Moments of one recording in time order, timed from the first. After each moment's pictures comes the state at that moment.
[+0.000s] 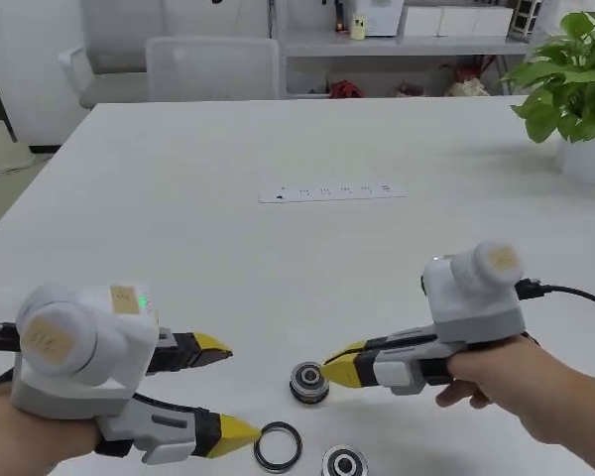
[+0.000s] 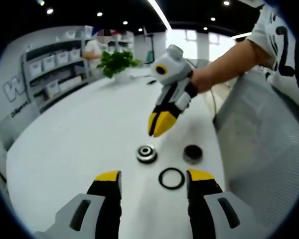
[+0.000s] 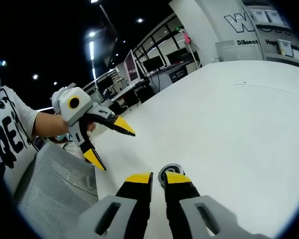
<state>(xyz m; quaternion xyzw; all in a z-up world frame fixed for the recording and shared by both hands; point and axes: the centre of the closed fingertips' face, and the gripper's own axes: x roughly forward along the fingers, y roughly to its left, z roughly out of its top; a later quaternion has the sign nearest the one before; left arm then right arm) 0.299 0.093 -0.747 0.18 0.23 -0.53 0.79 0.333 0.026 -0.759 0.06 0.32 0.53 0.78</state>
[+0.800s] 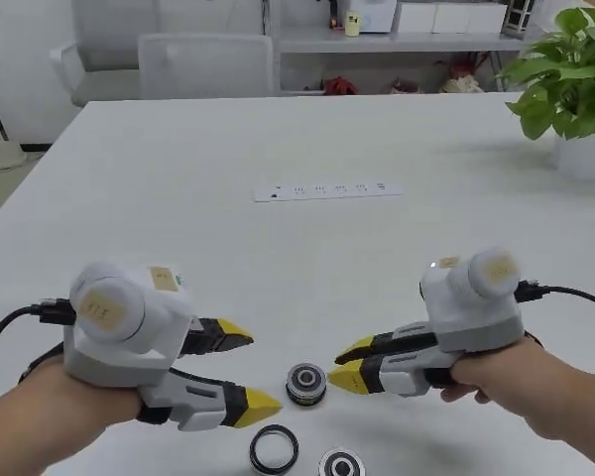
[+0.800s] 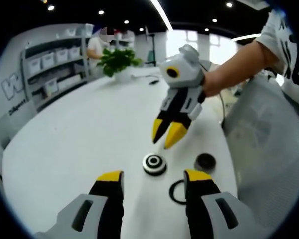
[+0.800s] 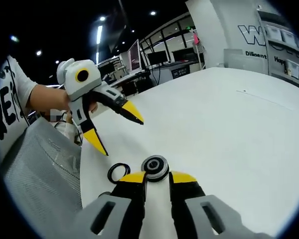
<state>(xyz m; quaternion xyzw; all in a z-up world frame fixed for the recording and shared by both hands) 0.327 0.069 -0.757 0.17 0.24 -0.53 0.79 0.341 0.017 -0.783 -0.03 0.30 0.53 0.79</state>
